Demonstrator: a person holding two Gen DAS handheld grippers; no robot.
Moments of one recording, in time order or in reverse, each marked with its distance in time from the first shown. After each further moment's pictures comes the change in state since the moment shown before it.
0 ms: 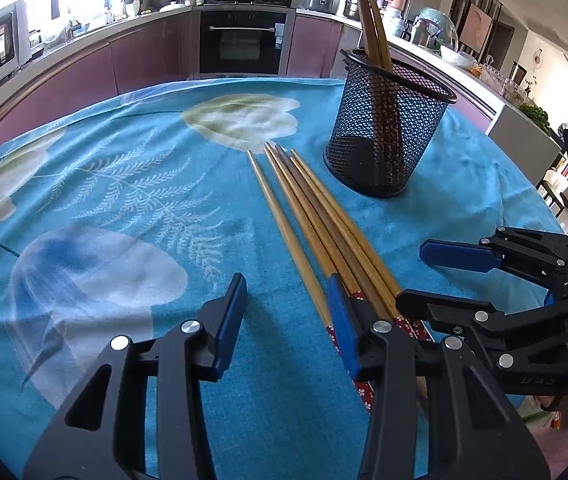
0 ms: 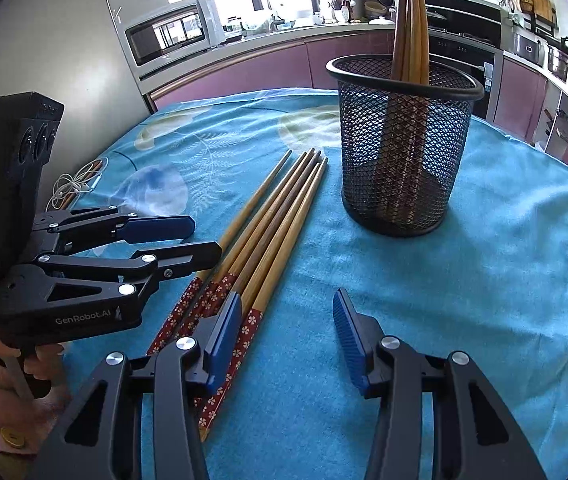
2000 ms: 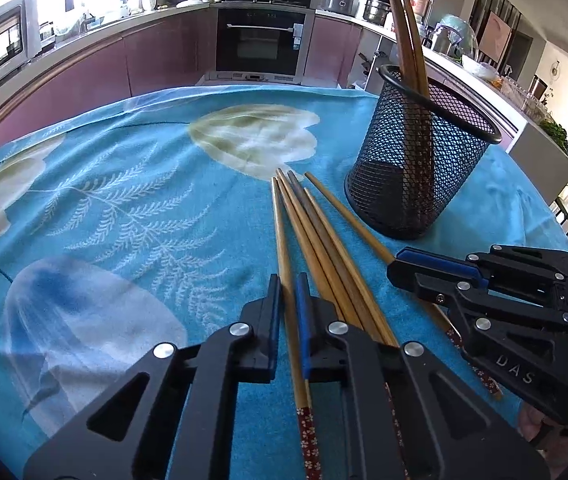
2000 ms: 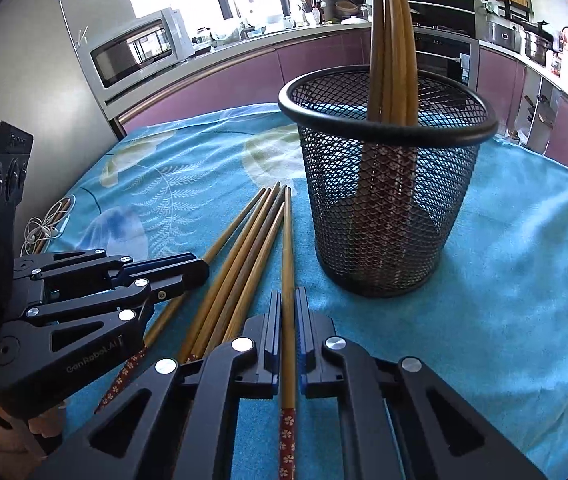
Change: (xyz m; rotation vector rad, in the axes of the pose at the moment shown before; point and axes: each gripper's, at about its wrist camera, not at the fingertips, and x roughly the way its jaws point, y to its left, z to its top) left arm 0.024 0.004 0.027 -0.058 -0.001 0.038; right arm 0.024 -0.014 0.036 0.089 -0.025 -0.038
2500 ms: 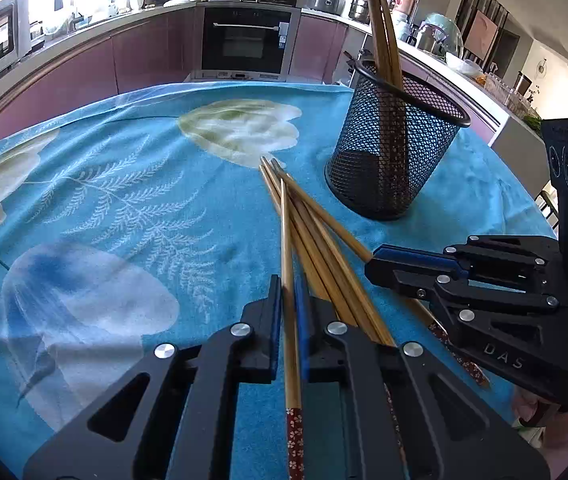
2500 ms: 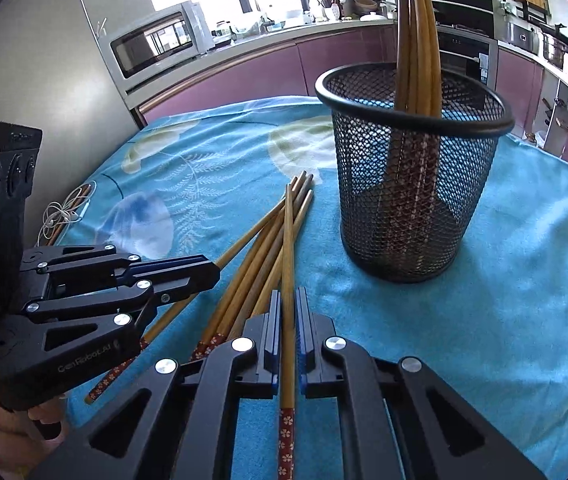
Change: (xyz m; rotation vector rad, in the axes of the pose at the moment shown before) left arm -0.013 -0.001 -0.013 0.019 0.008 -0.055; right arm -0.003 0.009 -0.005 -0.041 0.038 0.053
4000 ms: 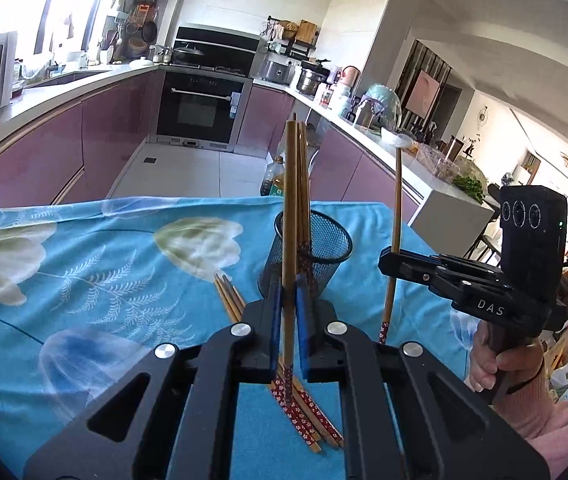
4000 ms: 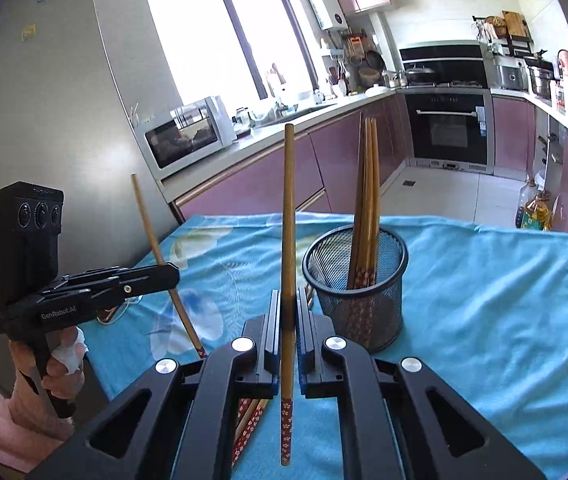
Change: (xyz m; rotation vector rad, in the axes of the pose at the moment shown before) left arm -0.128 -0.002 0.041 0.014 -0.269 -0.223; right arm -0.125 -0.030 0.022 0.032 -0.329 0.096
